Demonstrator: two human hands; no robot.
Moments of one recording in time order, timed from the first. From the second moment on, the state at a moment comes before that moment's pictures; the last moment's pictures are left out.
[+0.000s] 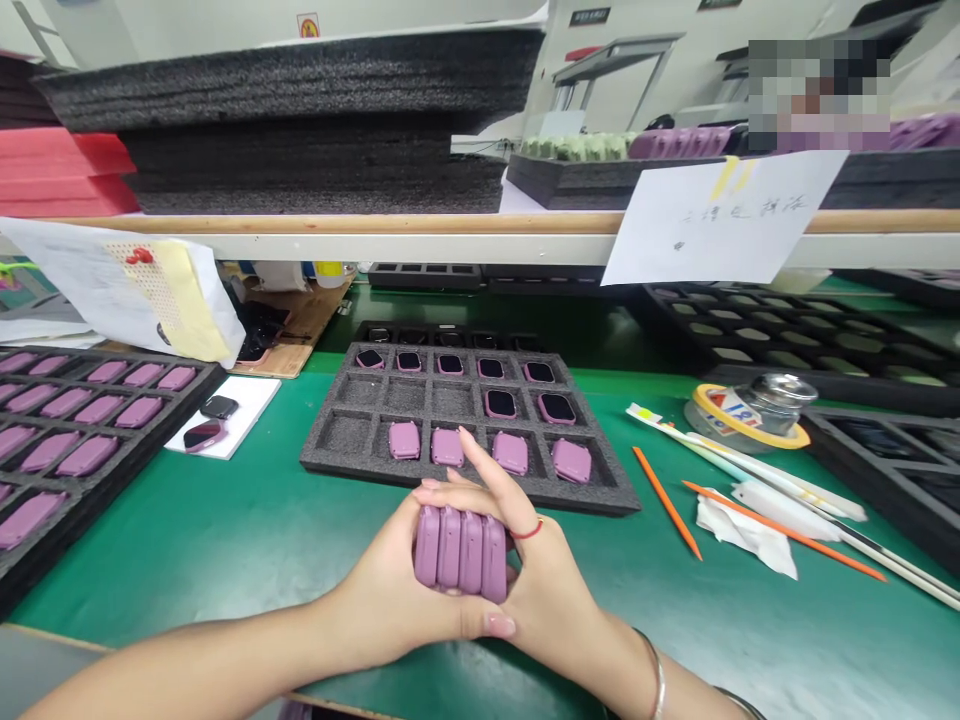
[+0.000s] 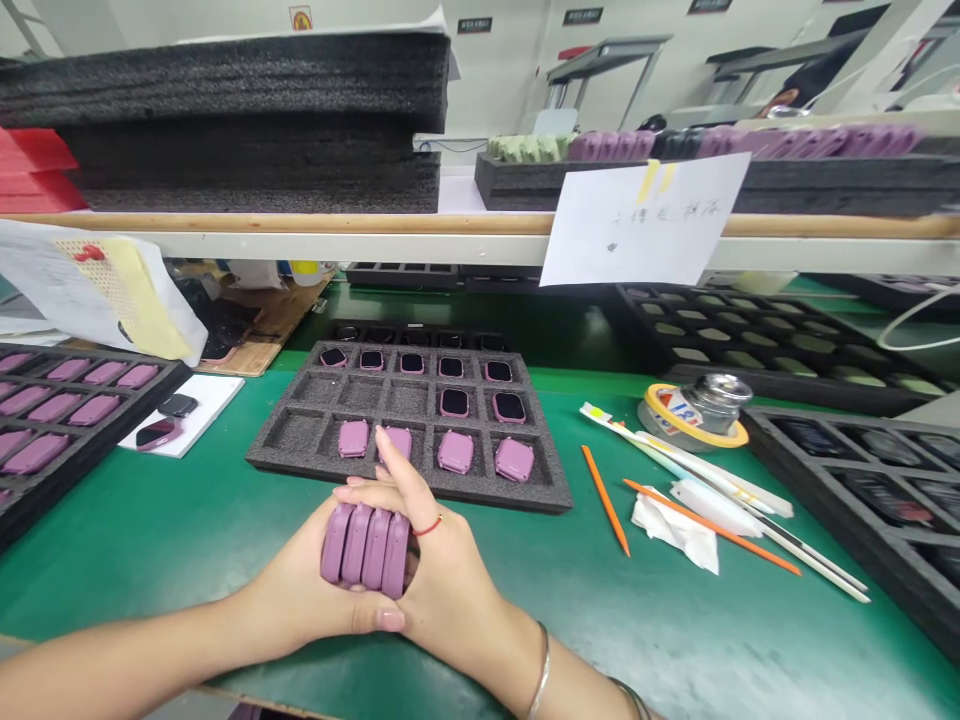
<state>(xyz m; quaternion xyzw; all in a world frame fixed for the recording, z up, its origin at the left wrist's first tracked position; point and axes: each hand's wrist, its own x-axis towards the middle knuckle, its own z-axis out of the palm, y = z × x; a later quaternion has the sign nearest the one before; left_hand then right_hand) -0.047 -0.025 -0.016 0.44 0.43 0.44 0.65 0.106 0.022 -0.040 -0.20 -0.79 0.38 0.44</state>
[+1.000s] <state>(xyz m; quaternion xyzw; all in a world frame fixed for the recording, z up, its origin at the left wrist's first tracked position) -0.049 -0.025 -0.019 0.29 0.37 0.49 0.73 0.109 0.021 -0.041 -0.18 -0.79 0.37 0.45</state>
